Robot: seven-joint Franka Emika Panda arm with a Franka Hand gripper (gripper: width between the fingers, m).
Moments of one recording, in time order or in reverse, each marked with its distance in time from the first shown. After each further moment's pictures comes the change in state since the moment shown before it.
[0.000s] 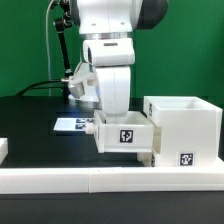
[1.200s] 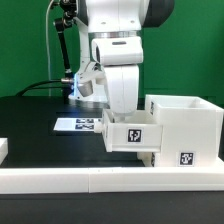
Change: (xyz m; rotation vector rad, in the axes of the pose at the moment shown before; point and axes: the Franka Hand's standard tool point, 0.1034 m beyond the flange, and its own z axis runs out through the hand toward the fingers) arm 0.017 0.000 0.000 0.015 0.005 0.027
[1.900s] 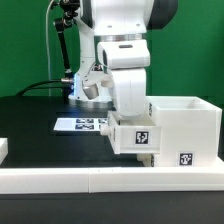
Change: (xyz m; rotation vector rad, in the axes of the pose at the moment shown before) arm 0.015 -0.001 0.004 0.002 0.000 -0.037
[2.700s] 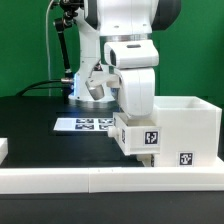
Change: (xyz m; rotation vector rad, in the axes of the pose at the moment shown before) arm 0.005 0.002 0.001 -0.011 0.003 -0.024
